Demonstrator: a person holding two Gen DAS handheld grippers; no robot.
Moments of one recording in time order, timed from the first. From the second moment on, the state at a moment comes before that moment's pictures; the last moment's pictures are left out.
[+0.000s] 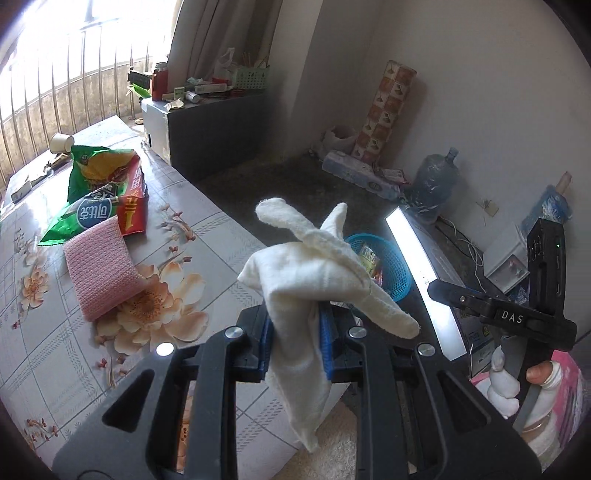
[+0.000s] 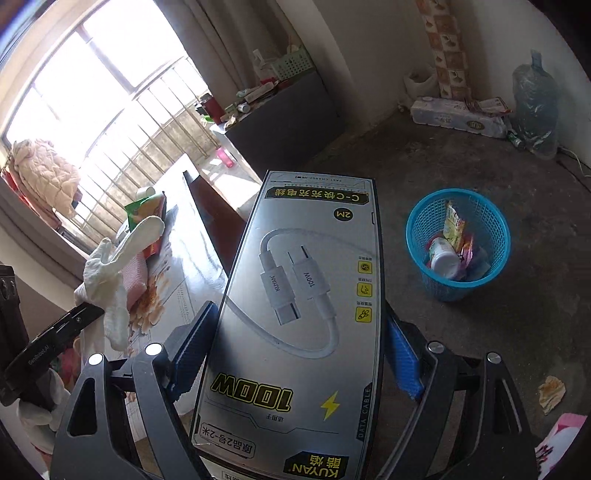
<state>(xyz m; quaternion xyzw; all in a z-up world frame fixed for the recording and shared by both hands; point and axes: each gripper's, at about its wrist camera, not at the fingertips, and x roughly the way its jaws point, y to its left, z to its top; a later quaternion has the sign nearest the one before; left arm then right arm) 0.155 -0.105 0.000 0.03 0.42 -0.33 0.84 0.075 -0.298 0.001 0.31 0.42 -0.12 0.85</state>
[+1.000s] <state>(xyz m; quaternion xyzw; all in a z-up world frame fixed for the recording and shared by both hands) 0.301 -0.496 -0.209 0.09 0.64 -0.37 0.67 0.082 -0.568 -0.209 0.50 0.39 -0.23 0.74</state>
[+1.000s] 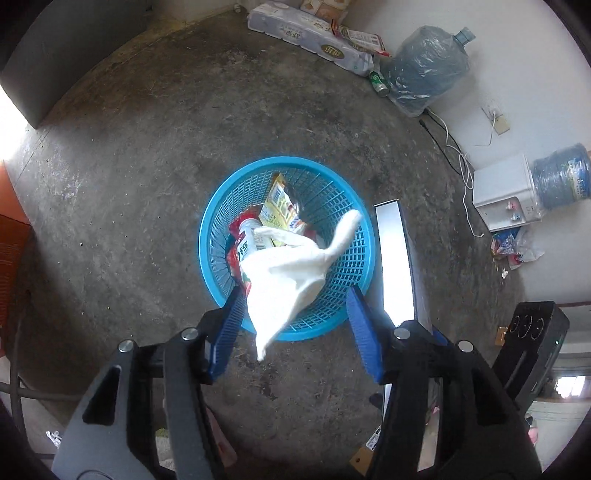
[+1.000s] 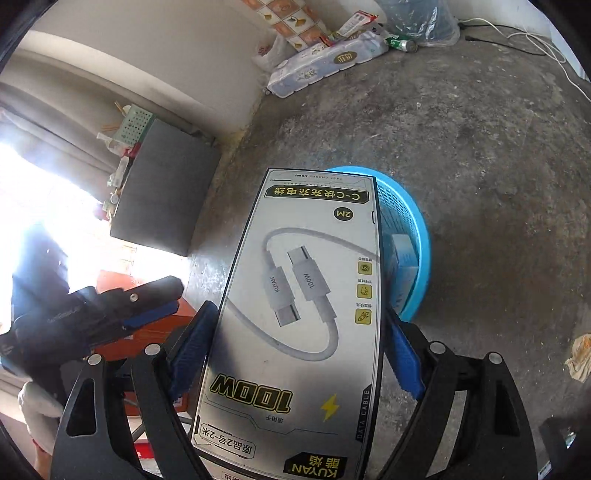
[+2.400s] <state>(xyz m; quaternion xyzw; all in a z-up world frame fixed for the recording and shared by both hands) 0.203 0.054 0.001 -0.12 0.44 -0.22 0.86 0.157 -0.347 -0.004 0.35 0.42 -0.03 0.84</state>
